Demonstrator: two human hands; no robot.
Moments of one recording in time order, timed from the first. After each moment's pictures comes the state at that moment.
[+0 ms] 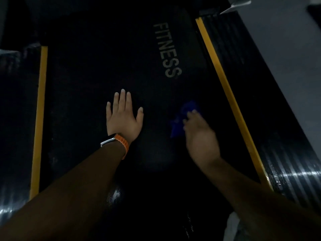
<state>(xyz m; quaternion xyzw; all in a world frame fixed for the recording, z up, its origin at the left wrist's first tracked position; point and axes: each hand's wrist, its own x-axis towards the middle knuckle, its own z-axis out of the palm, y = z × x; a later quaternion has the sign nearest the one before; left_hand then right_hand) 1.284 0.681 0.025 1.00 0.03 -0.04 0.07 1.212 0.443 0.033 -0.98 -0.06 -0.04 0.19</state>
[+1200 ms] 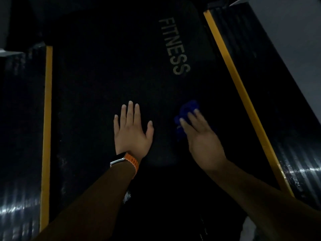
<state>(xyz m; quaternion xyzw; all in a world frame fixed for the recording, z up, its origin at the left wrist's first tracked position) 1.238 0.684 0.019 1.00 0.03 0.00 0.08 1.208 0.462 0.036 -0.99 -0.12 0.01 0.08</state>
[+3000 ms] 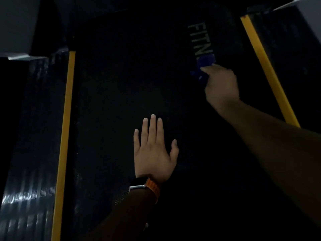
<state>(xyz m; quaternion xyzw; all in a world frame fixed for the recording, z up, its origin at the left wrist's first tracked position) 1.243 0.685 0.014 1.00 0.02 -0.02 0.07 1.426 0.488 0.049 -0.97 0.00 -0.03 0.23</state>
